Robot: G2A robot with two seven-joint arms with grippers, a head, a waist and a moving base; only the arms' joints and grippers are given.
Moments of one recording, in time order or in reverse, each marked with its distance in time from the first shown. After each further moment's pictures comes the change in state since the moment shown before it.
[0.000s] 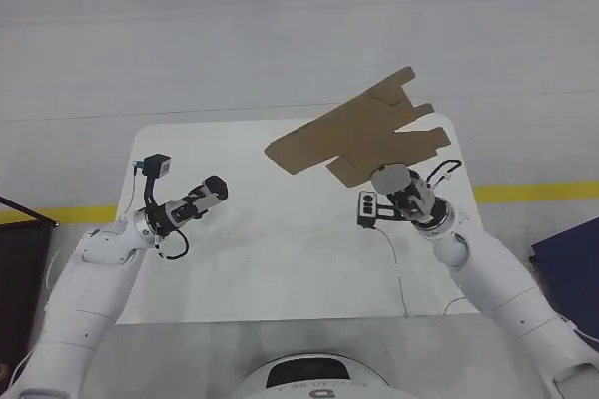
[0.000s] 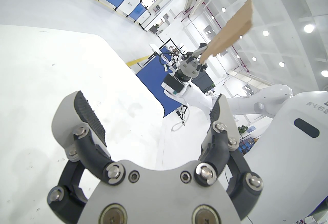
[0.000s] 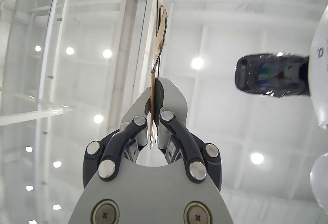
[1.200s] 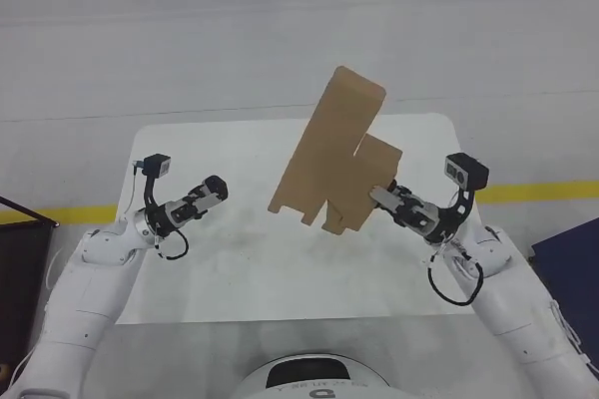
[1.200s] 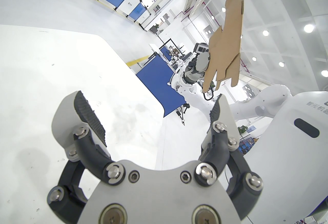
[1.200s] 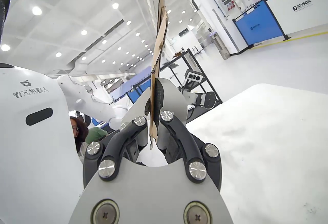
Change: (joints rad) left arm 0.000 0.000 0.000 0.000 0.000 0.000 0.000; right arm -0.197 -0.059 0.209 -0.180 -1.847 -1.903 -0.336
